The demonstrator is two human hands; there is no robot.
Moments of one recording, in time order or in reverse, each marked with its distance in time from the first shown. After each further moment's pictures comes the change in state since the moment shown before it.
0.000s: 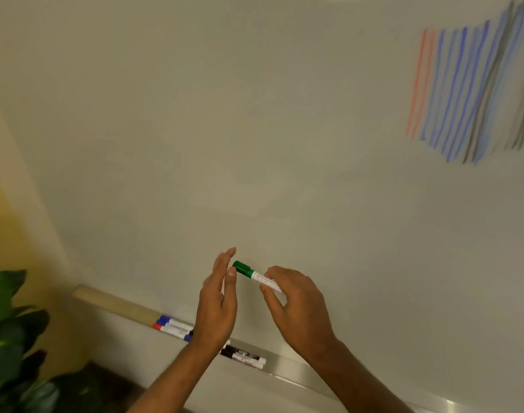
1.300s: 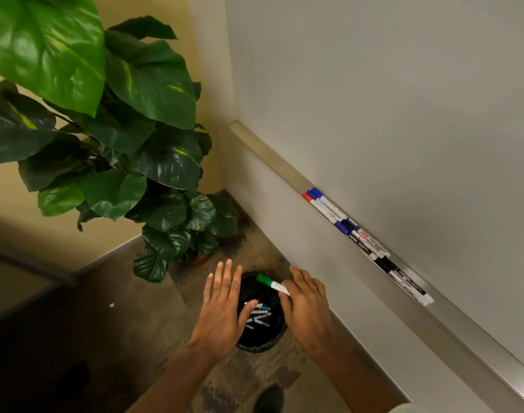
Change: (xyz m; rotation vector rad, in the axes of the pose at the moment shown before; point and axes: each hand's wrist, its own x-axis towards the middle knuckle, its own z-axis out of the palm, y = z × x) left_hand -0.247 -0.292 -0.242 1.120 -0.264 -0.481; right_hand -0.214 -0.070 0.361 -0.064 -0.793 -0.115
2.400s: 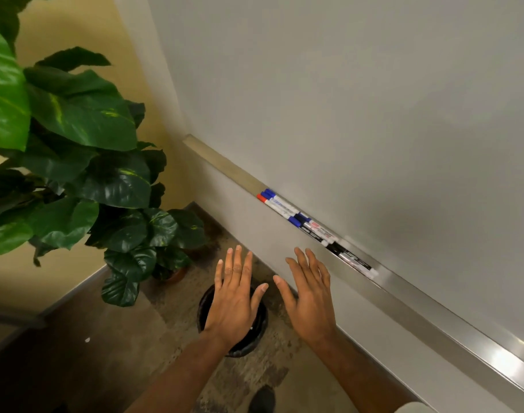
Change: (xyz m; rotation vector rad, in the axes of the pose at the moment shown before) left_hand 0.036 0.103 -0.023 -0.010 0.007 0.160; right_hand -0.033 0.047 -0.074 0.164 0.310 0.079
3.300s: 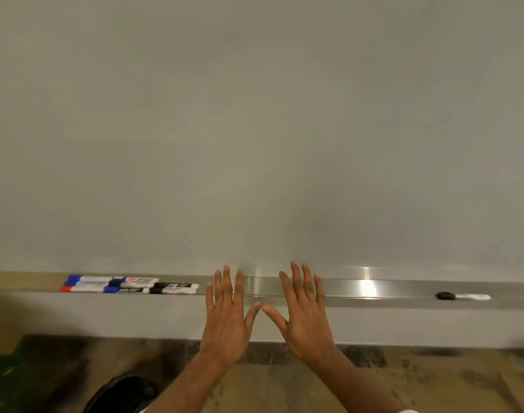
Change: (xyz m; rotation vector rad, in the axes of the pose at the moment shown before) left_hand -0.010 0.335 0.029 -0.024 -0.113 0.592; right_hand -0.190 0.162 -0.251 -0.444 0.103 0.549
